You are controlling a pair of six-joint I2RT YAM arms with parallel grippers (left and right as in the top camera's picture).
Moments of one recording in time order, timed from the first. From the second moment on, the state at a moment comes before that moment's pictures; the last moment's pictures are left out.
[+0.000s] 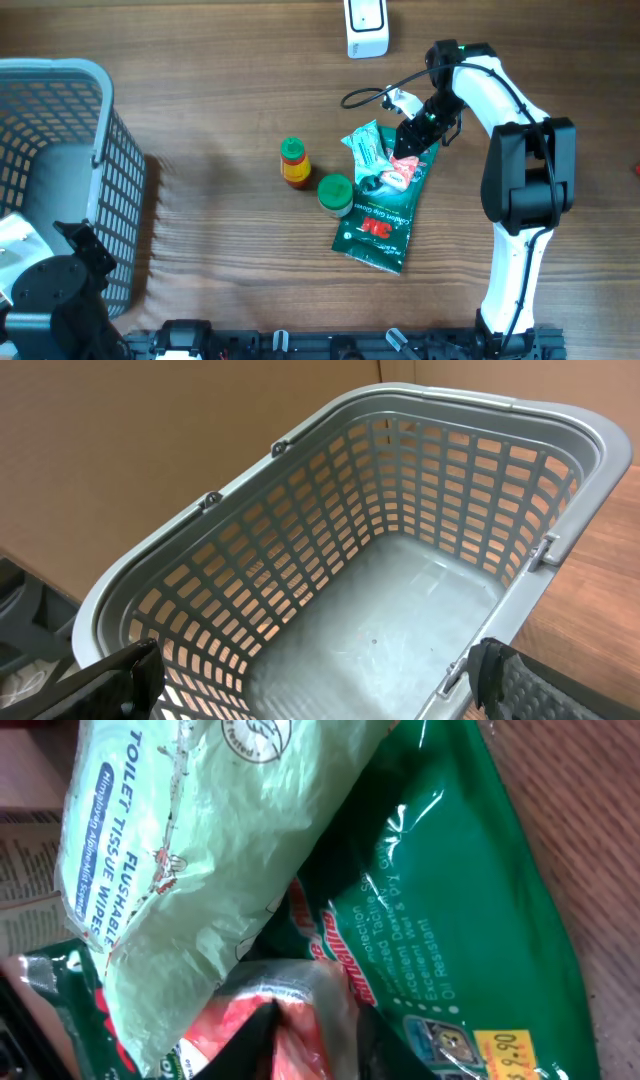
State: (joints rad) left arm -0.04 0.61 1.29 -1.26 -0.85 -0.18; right arm 0.13 2.28 1.76 -1.26 -0.44 -0.68
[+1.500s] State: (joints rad) left arm -0.04 0.61 1.29 -1.26 -0.85 -0.18; right arm 0.19 1.91 1.68 -1.61 -0.85 0.67
